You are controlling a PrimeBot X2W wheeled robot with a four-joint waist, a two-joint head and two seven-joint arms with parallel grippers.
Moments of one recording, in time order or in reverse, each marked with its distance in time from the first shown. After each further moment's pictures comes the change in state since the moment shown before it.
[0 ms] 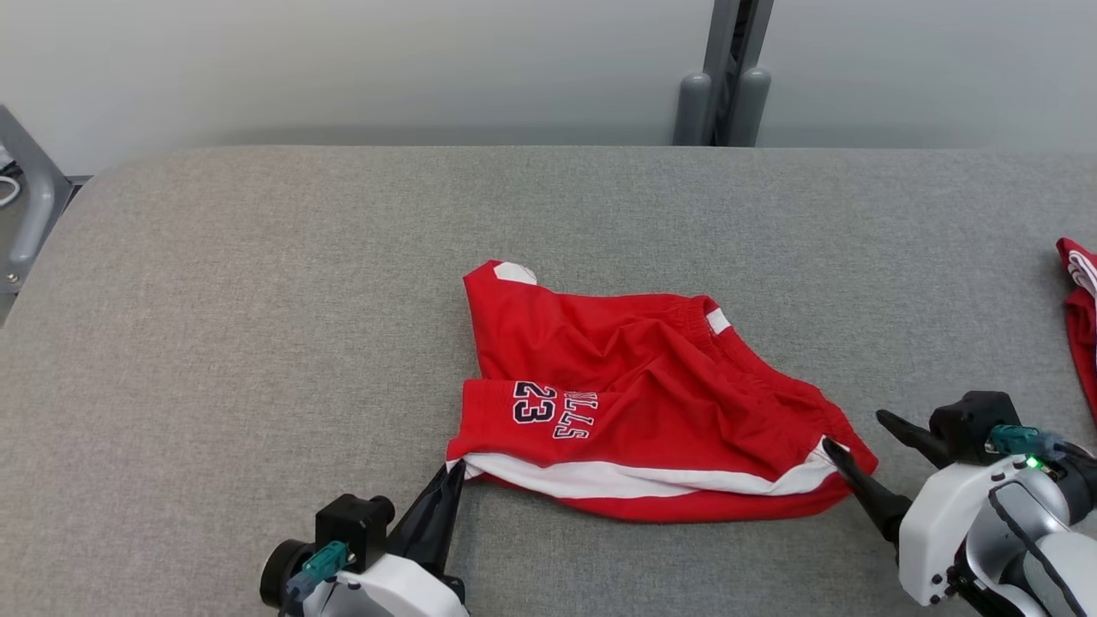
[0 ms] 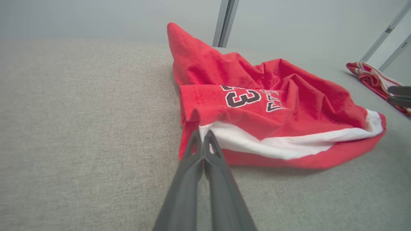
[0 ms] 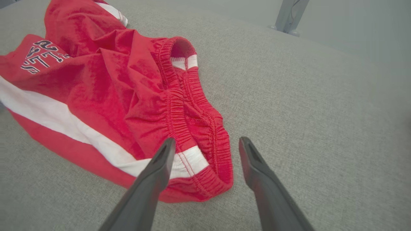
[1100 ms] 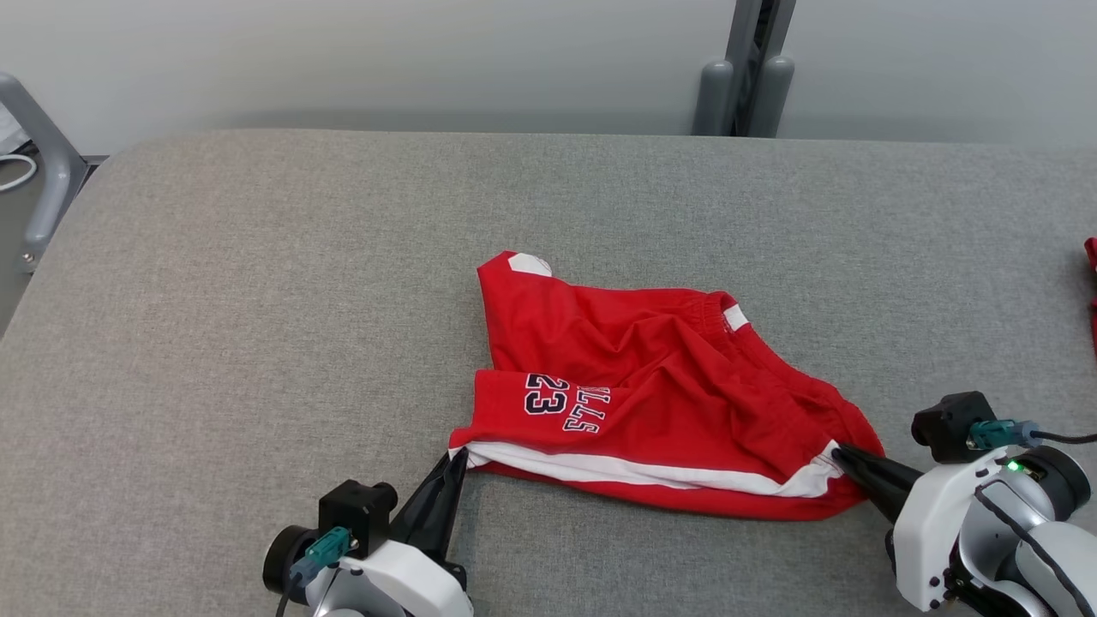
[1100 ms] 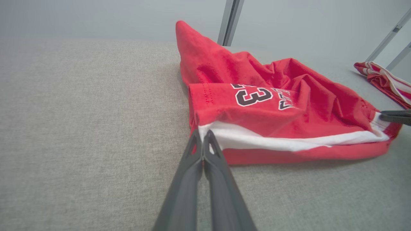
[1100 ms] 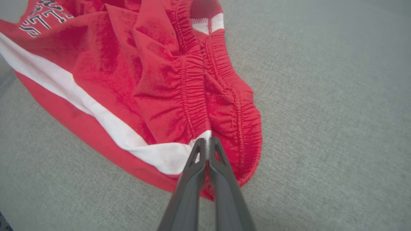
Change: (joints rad) left arm -0.047 -0.006 -0.015 0.044 -0.008 -0.002 -0.016; right arm -0.111 -0.086 0.235 0.070 0.197 0.000 0.013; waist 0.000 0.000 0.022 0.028
